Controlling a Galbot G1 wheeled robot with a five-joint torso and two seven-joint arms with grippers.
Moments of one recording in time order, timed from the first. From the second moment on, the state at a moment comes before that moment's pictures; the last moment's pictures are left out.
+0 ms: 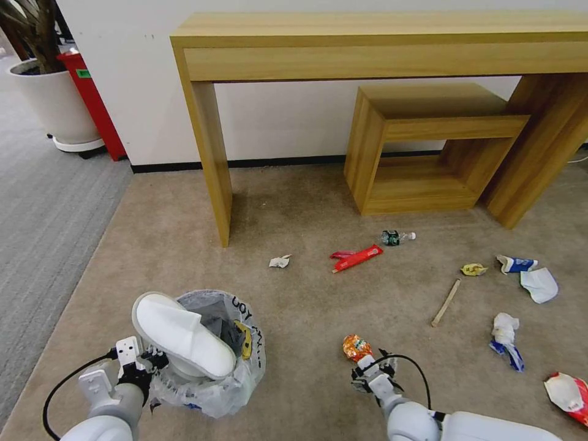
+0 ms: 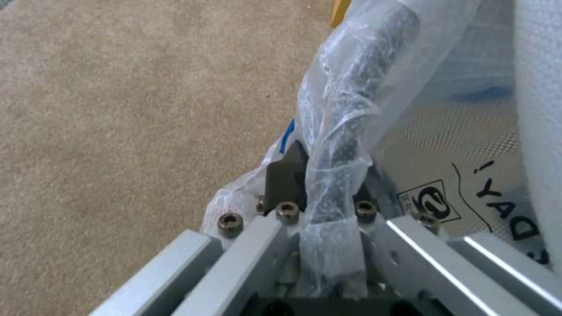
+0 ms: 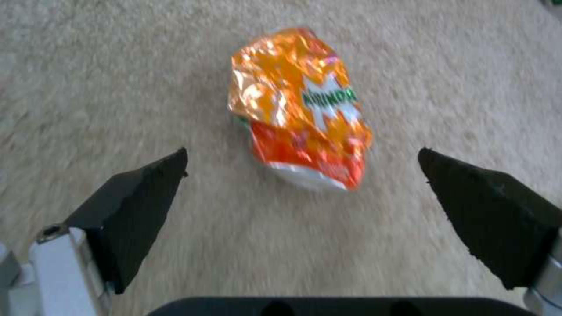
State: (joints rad) left arm 1.72 -1.20 -0.67 -2.13 -0.74 0.39 -0.32; right arm -0.71 0.75 -0.93 1.59 0.76 -0.23 0.76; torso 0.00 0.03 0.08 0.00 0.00
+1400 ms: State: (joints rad) left arm 1.73 -1.20 -0.67 -2.14 -0.74 0.37 -0.32; right arm -0.72 0.93 -0.88 1.28 0.60 -0.11 0.72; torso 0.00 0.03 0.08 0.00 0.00
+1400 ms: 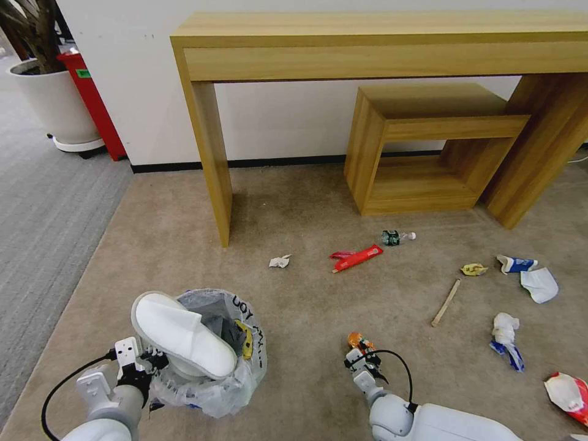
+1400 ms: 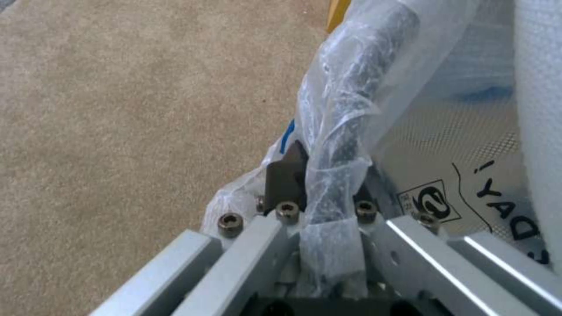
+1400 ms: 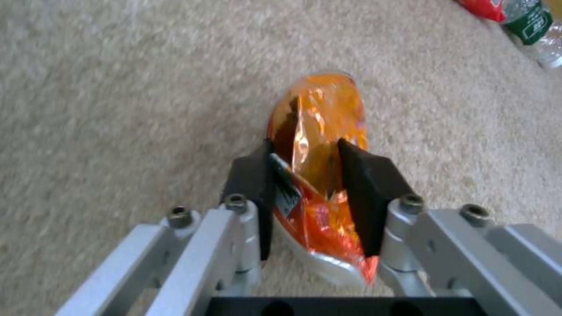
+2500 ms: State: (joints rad) left arm 1.72 -1.19 -0.67 -2.15 -0.74 0.37 -0.33; right arm -0.29 0.82 -0.85 1.95 0.85 0.44 0.24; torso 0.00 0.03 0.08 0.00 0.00
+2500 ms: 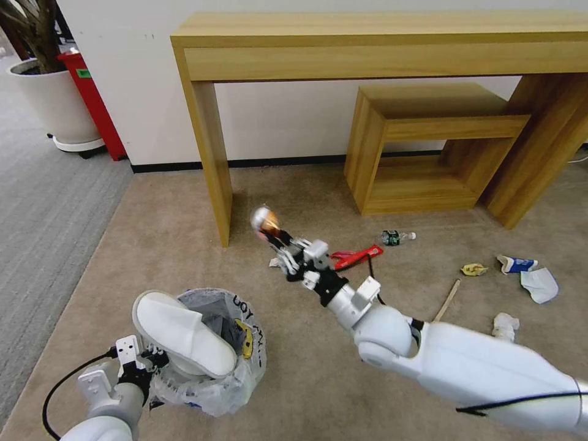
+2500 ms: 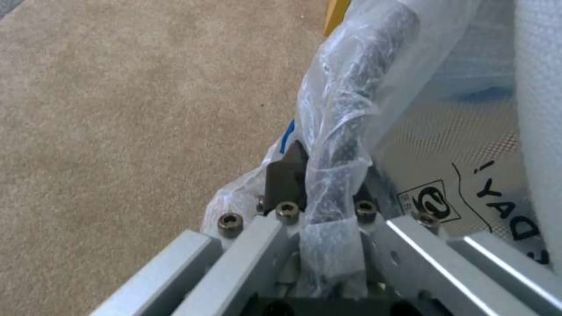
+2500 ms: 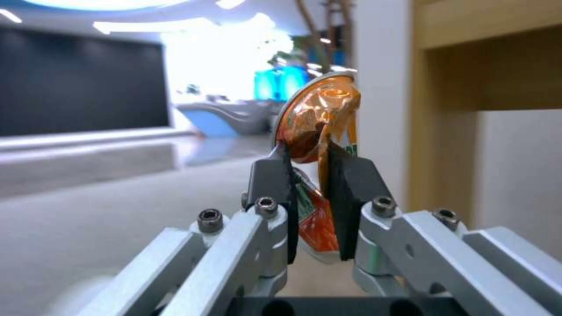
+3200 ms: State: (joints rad) left arm 1.72 -1.22 -0.69 -2.15 -0.73 0.38 -0.33; right arm -0.21 0.84 -1.22 2.04 0.96 0.41 0.25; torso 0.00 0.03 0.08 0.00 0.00
